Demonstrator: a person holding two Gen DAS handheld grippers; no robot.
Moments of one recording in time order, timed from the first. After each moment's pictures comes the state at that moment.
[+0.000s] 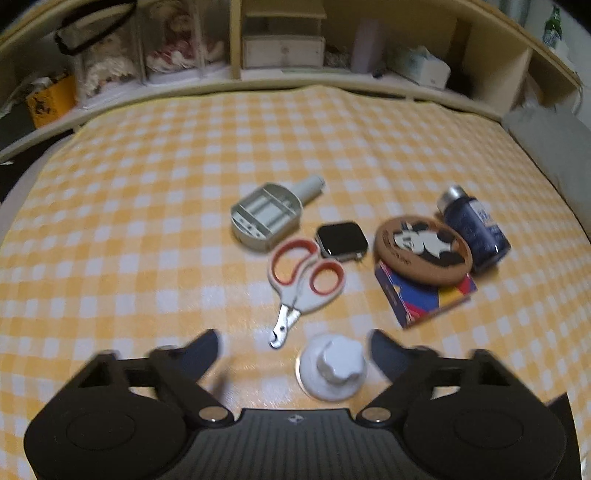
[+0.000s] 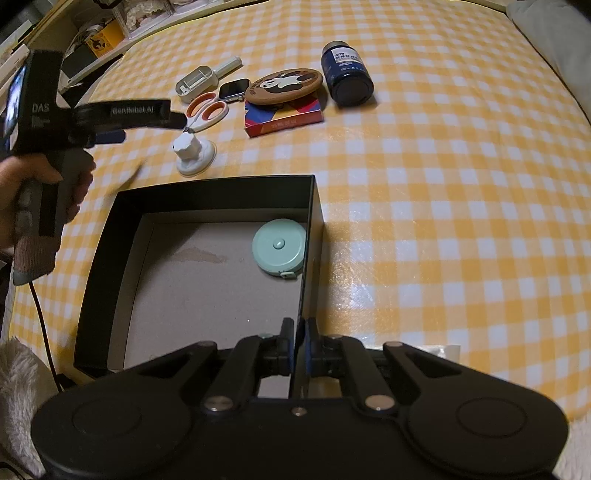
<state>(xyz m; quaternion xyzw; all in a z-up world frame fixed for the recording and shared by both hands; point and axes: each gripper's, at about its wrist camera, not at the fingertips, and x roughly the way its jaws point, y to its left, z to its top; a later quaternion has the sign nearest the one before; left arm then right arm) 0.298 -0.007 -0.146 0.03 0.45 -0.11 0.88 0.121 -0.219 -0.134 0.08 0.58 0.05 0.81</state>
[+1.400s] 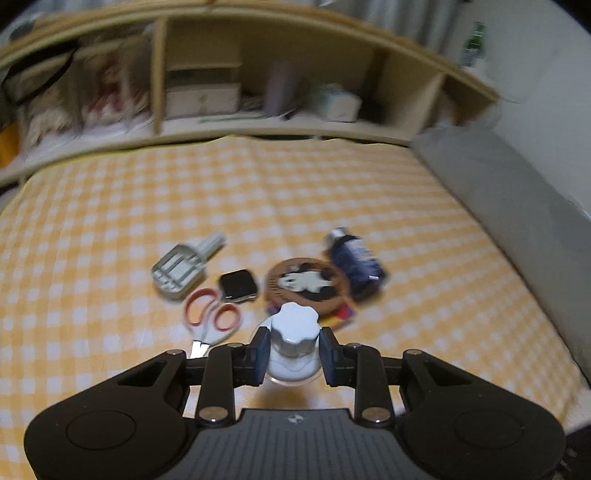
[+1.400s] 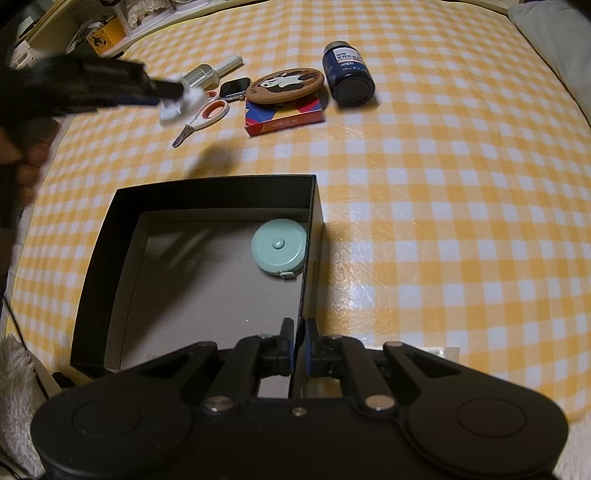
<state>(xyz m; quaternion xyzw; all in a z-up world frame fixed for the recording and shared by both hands) 0.261 -0.031 -0.067 0.01 0.41 -0.24 0.88 0.120 -0.219 -0.135 0.07 0.58 0.05 0.81</state>
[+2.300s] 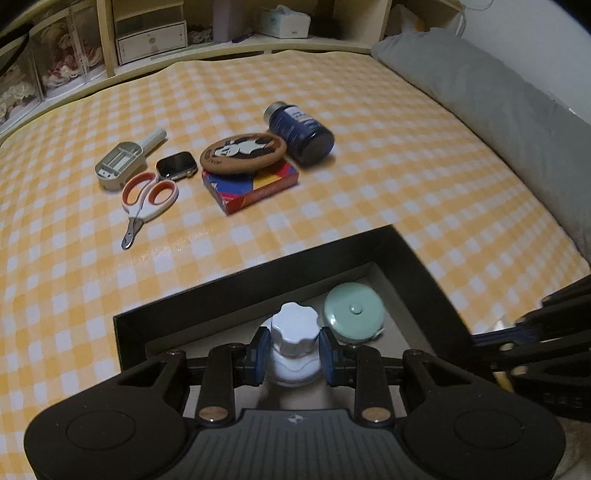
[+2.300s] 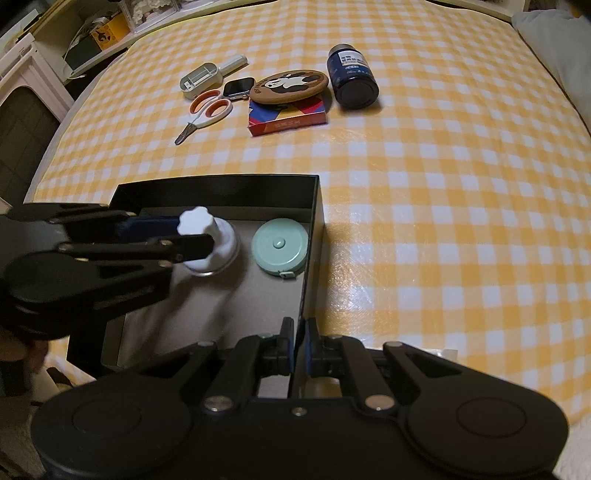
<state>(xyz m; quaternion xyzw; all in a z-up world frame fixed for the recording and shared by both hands) 0.176 -0.073 -0.150 0.09 0.47 -0.25 0.84 0.119 -0.217 -0.133 0.06 0.58 0.05 0.81</state>
